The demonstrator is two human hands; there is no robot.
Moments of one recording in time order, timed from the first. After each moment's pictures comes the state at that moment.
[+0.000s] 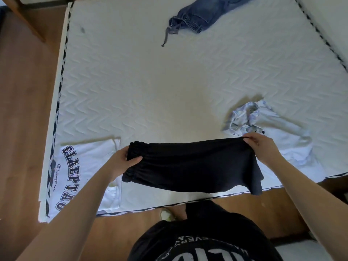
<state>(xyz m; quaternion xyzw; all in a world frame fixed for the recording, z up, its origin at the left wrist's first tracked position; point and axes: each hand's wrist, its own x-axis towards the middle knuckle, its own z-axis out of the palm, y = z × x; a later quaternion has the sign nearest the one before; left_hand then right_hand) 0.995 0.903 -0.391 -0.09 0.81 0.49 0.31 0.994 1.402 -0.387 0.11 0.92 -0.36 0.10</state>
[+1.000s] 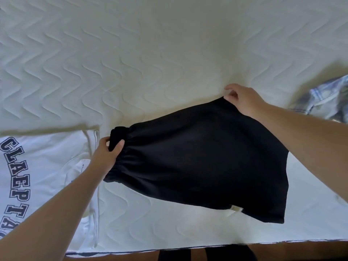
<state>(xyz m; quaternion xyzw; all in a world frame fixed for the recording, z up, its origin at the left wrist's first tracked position) 0.892 0.850 -0.686 -0.32 0.85 0.35 0.22 0.727 1.291 -0.686 -0.02 0.94 -0.26 0.23</state>
